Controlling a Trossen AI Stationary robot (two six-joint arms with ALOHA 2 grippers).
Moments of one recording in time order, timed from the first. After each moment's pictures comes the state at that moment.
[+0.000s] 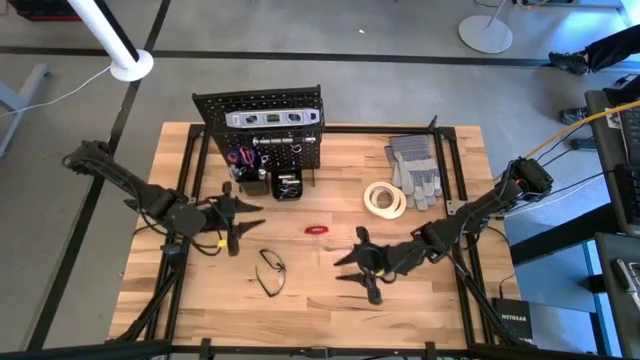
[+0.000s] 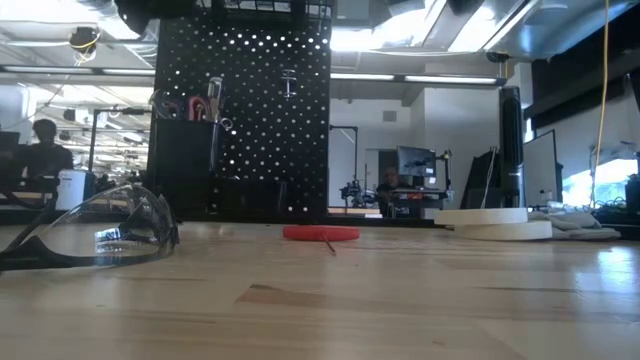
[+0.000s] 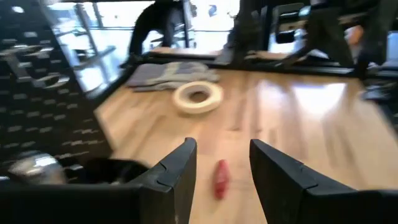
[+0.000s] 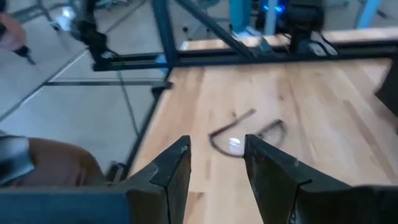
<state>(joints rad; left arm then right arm) -0.52 0.86 0.65 -0.17 -0.76 -0.23 0.54 1.46 0.94 0.15 0.31 0.29</state>
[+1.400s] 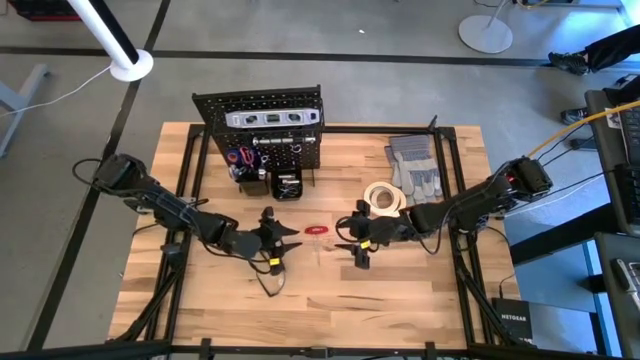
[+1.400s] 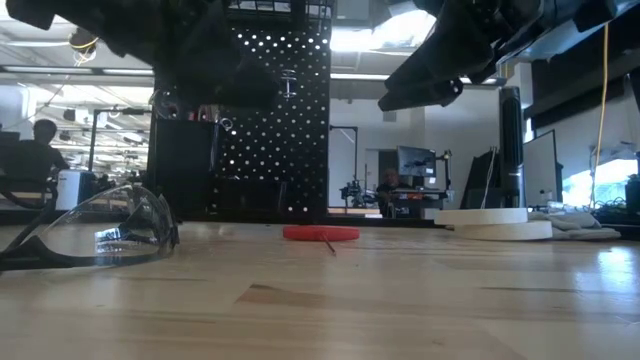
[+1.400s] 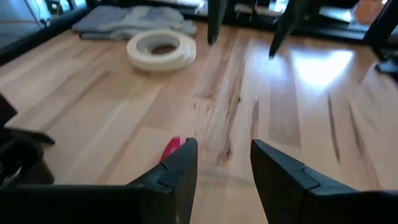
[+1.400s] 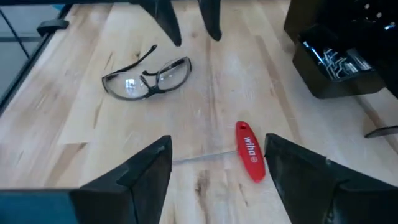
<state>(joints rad) -0.43 1.46 0.65 0.32 -0.61 -0.36 0.31 1.46 0.78 0.12 0.28 0.21</state>
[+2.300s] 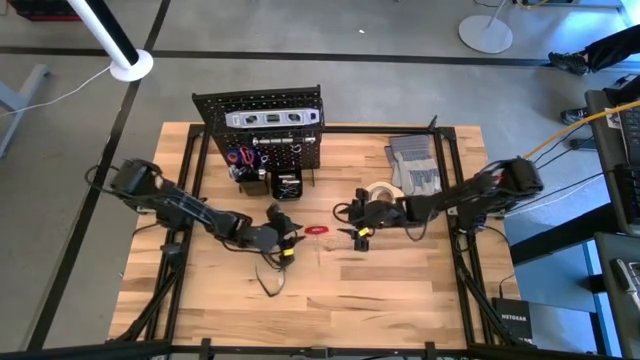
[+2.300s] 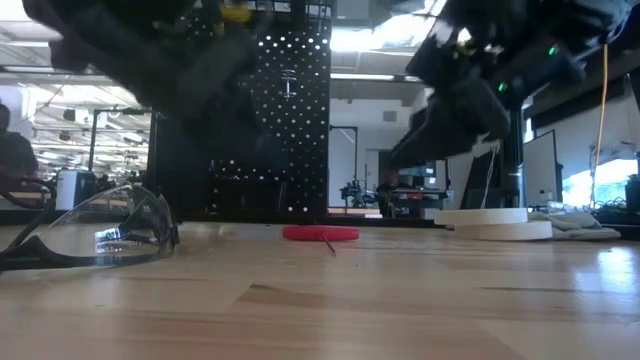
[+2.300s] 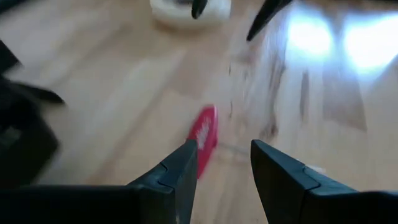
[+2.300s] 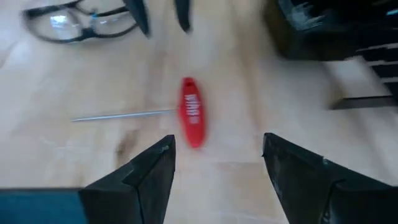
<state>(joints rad) -0.32 1.60 0.65 0.34 -0.54 -0.41 0.14 1.51 0.63 0.27 0.21 -0.01</state>
